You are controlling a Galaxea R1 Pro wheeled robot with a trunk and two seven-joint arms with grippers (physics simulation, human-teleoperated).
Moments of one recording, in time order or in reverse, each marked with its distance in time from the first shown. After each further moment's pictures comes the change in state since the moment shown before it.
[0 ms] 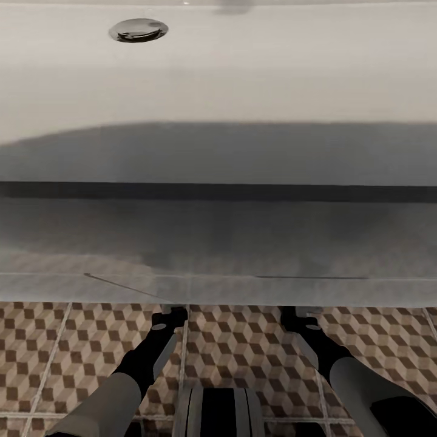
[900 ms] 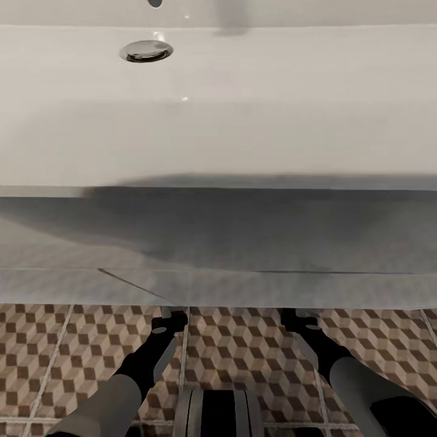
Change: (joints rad) left arm 0.000 -0.001 0.002 0.040 -0.001 -0.003 0.000; right arm 0.000 0.000 0.002 0.000 0.000 0.000 -0.004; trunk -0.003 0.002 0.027
